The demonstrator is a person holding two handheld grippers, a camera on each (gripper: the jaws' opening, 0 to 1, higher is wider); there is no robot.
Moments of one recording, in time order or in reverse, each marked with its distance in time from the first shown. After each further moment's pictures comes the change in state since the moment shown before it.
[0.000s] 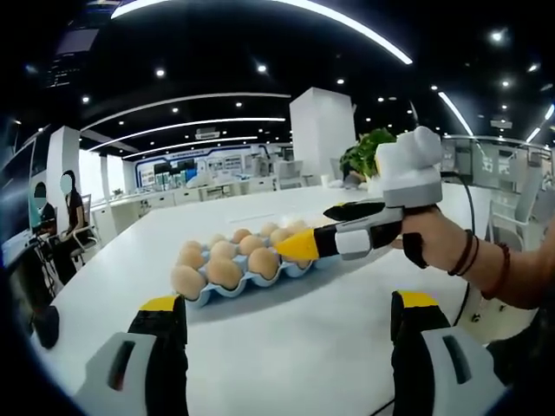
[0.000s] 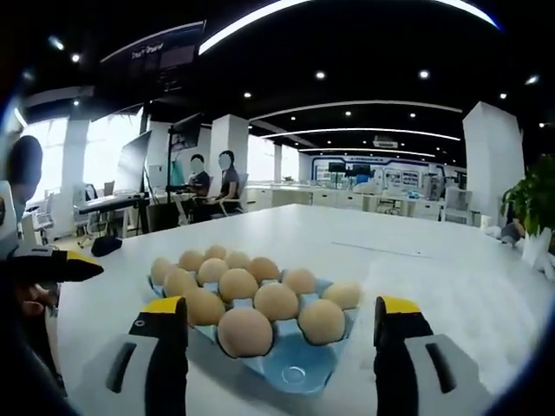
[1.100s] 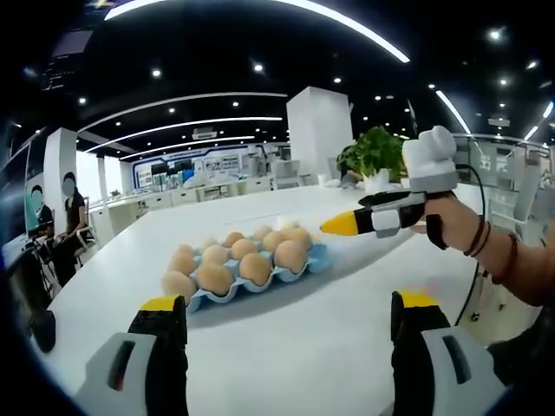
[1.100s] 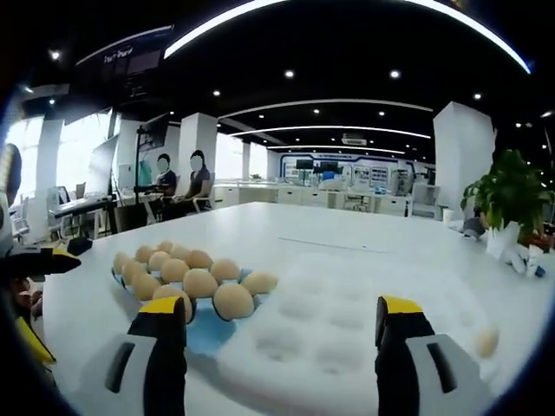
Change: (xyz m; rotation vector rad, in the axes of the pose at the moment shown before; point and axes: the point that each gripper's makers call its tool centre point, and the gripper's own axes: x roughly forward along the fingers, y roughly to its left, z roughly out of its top) left arm 0.008 -0.011 -0.001 0.007 -0.001 -0.008; right arm -0.053 -0.078 -0.008 0.021 0.009 -0.173
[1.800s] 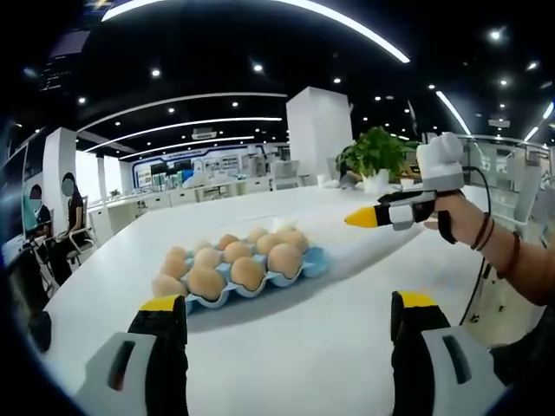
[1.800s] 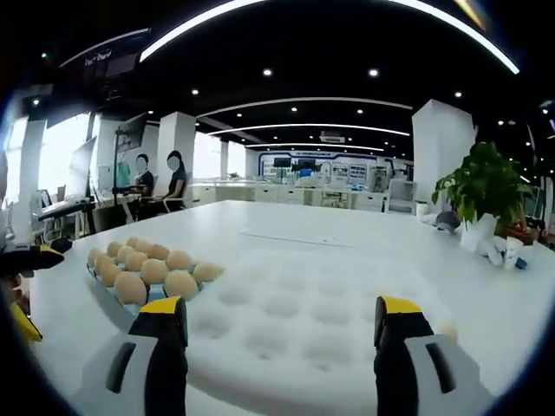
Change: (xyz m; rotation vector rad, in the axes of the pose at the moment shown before) left arm 0.008 -0.010 0.000 0.000 0.006 -0.004; right arm -0.022 -0.059 -0.010 0.020 0.018 -0.113
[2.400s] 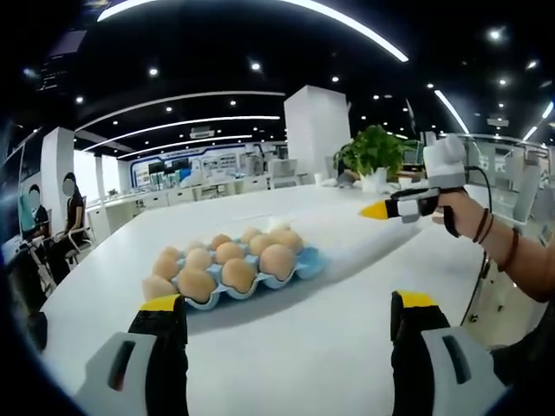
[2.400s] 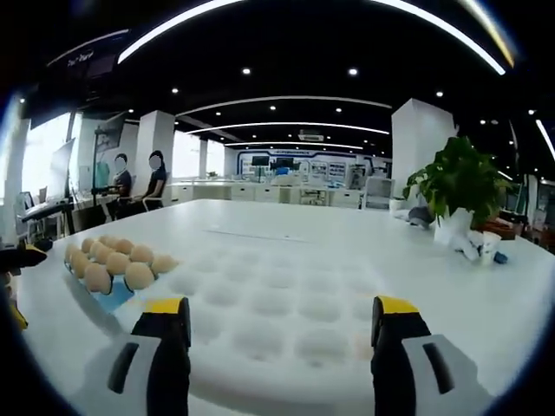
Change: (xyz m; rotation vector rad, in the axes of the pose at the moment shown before) left arm 0.008 -0.006 0.003 0.001 0.005 -0.008; right arm -0.011 -0.057 -0.006 0.010 0.011 -0.105
